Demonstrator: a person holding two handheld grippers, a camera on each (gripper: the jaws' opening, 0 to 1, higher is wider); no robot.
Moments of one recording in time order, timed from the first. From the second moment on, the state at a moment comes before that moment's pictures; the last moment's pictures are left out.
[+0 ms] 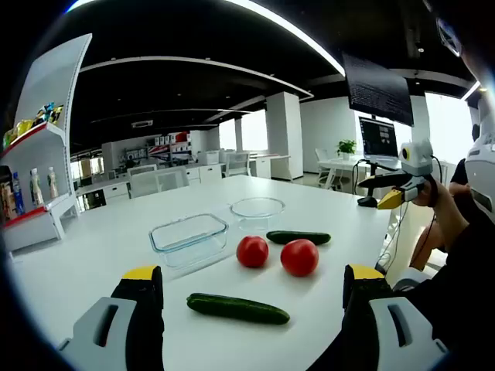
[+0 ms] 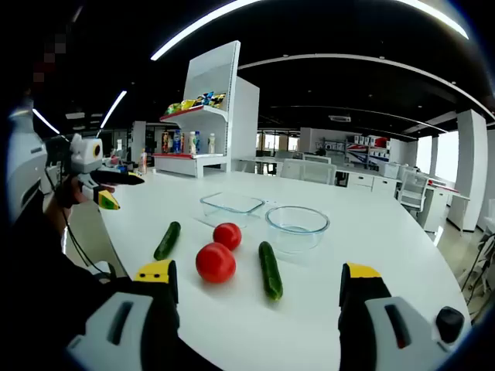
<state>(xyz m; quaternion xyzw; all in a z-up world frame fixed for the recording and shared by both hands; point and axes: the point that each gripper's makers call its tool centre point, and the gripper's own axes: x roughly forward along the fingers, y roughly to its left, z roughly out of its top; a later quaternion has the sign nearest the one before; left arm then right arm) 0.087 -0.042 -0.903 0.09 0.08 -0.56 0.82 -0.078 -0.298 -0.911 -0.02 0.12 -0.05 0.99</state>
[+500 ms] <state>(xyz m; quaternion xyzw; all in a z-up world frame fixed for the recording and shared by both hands) 0.136 -0.063 -0.891 0.09 0.09 -0.56 0.82 -0.009 -0.305 -0.931 -0.03 0.17 0.04 0.98</state>
